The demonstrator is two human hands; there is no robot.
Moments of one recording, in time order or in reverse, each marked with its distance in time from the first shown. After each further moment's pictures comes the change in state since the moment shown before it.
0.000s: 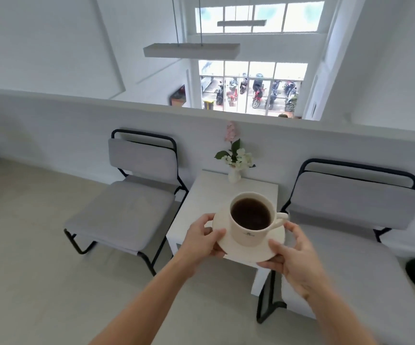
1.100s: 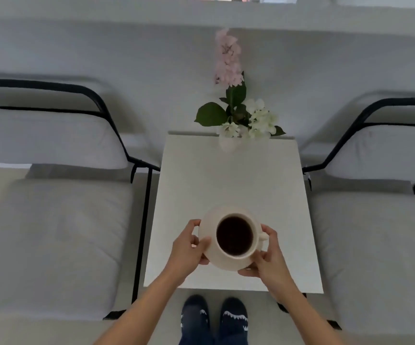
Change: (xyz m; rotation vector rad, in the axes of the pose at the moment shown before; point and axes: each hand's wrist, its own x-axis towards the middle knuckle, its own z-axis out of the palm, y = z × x) left_hand 0.468 -0.179 -0.132 0.276 -0.204 -0.315; right_hand 0.447 0.186 0.081 -0.242 0.210 0.223
